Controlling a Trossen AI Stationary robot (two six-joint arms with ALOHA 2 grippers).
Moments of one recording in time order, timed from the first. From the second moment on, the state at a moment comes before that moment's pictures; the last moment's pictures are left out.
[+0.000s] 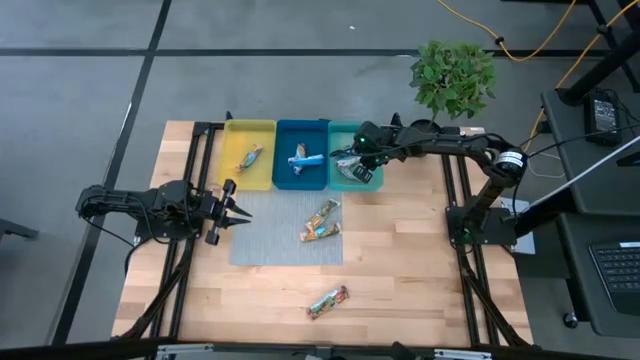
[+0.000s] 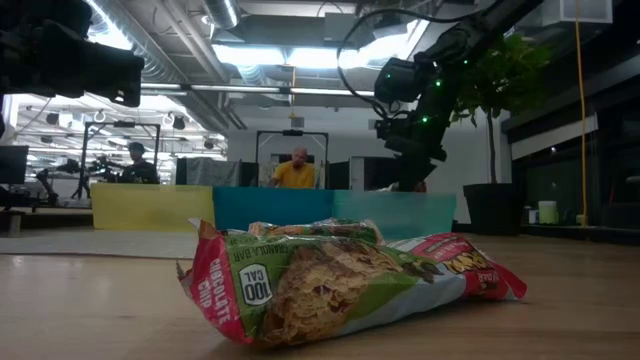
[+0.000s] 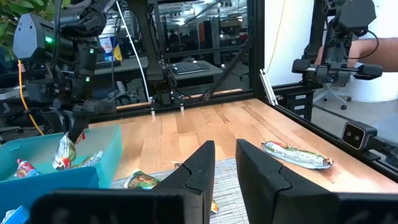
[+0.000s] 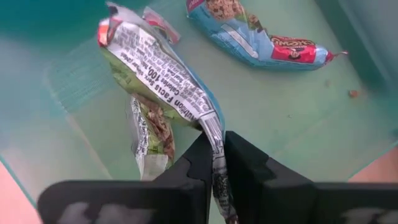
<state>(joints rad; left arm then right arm) -0.04 0.03 0.01 0.04 0.15 0.07 -0.49 1.70 1.12 -0.56 0.13 0.04</state>
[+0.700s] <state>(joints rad) -0.04 0.03 0.01 0.04 0.15 0.07 -0.48 1.70 1.12 -0.56 0.10 -0.01</state>
